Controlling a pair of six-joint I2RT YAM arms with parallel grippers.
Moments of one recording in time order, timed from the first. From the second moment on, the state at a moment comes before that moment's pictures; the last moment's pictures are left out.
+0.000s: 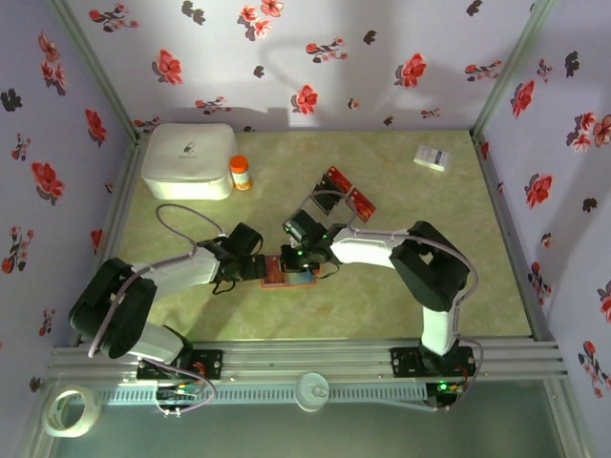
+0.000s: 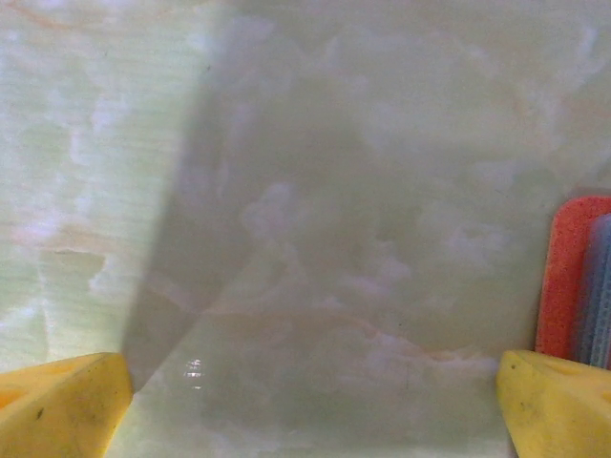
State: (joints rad) left arm -0.65 1.45 0.67 -0.47 -0.22 -0.70; right arm 0.91 1.87 1.11 -0.27 -0.27 0.75
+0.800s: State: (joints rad) left arm -0.61 1.37 0.68 -0.49 -0.21 -0.69; right arm 0.91 1.78 1.06 -0.24 -0.26 0.78
